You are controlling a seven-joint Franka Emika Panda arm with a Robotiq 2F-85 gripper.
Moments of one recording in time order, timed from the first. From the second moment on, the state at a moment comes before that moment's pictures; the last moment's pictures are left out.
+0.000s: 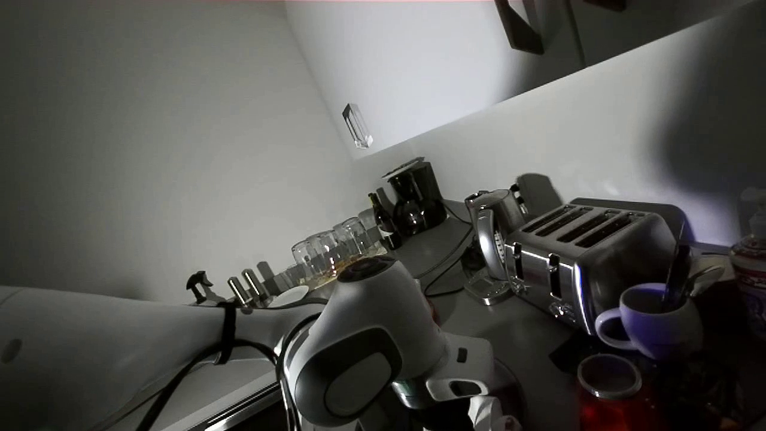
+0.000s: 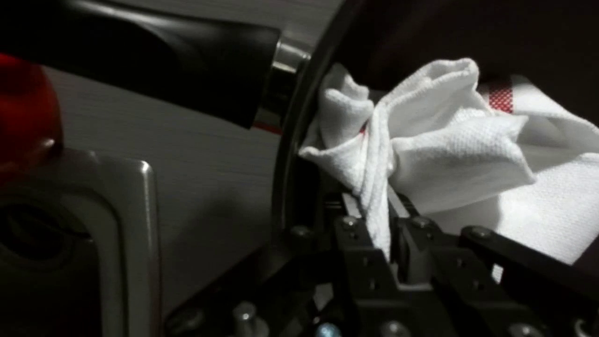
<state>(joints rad) -0.17 0.47 -0.17 -1.77 0.10 2.33 0.08</state>
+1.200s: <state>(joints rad) -0.06 0.44 -0.07 -1.86 0.02 2.49 0.05</state>
